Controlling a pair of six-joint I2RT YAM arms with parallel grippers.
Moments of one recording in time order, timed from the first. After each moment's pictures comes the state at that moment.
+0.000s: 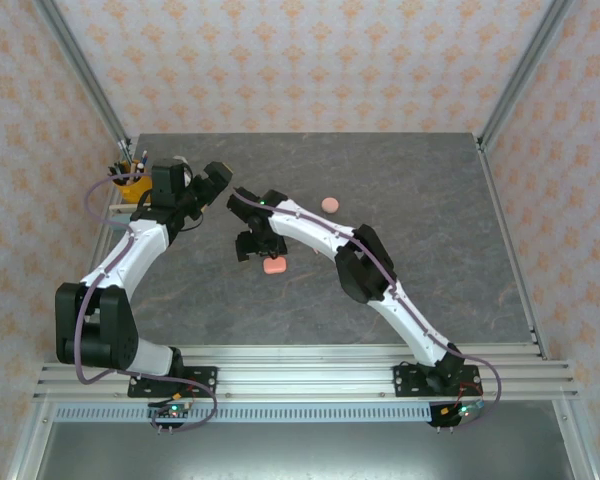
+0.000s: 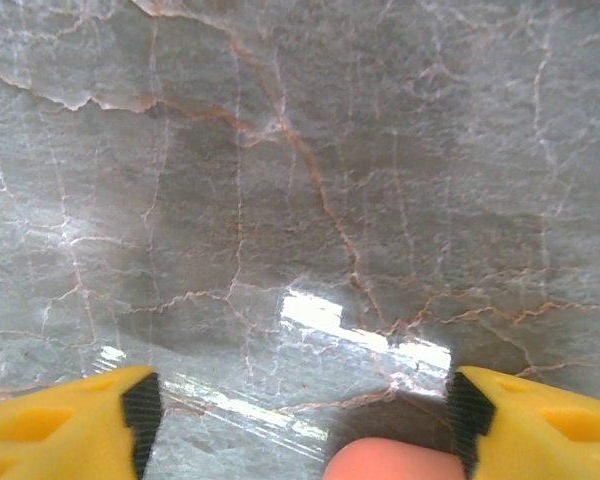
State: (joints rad) left arm -0.02 1.42 1.00 -0.17 0.24 -0.88; right arm 0.89 2.52 2.29 -1.14 -0.08 0.63
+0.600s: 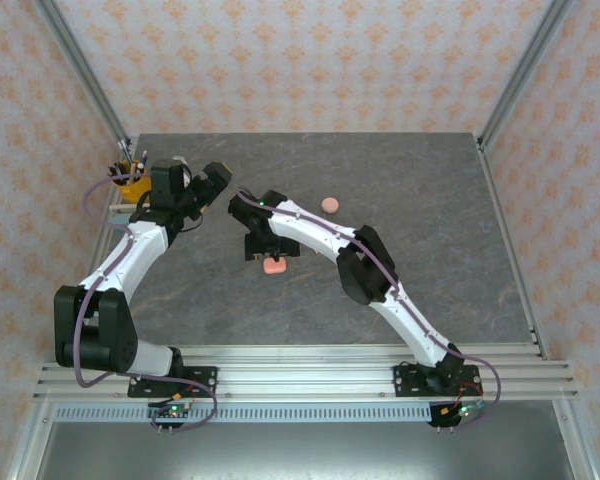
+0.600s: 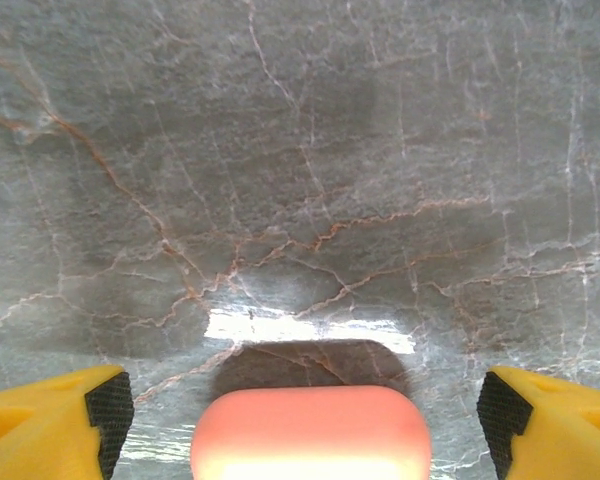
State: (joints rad) left arm -0.02 1.41 1.00 -0.17 0.24 -0.88; right arm 0.90 2.49 2.27 -1.25 0.08 0.80
